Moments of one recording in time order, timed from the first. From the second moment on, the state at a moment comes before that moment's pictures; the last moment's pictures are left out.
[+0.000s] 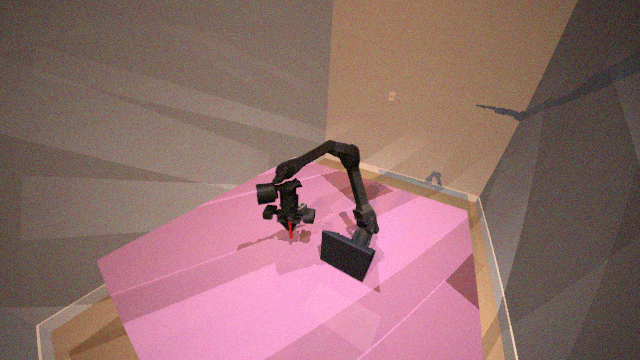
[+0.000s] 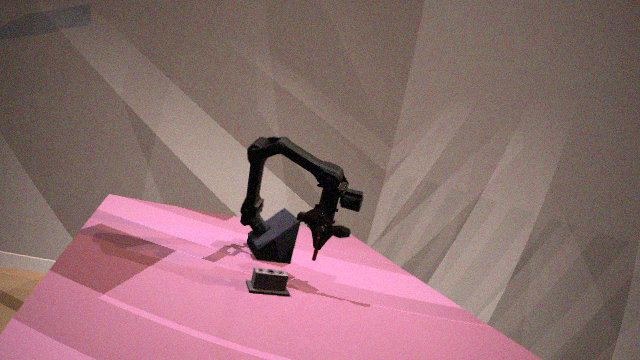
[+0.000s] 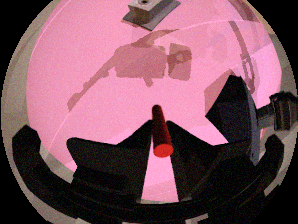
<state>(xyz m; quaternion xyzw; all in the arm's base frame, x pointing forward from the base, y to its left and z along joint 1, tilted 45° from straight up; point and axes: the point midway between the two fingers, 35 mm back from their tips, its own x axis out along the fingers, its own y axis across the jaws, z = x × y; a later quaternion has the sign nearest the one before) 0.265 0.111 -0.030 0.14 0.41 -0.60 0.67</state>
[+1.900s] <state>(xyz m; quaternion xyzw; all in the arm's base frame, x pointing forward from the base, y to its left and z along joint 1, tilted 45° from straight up) 0.346 0.007 0.070 0.15 0.41 -0.60 0.67</state>
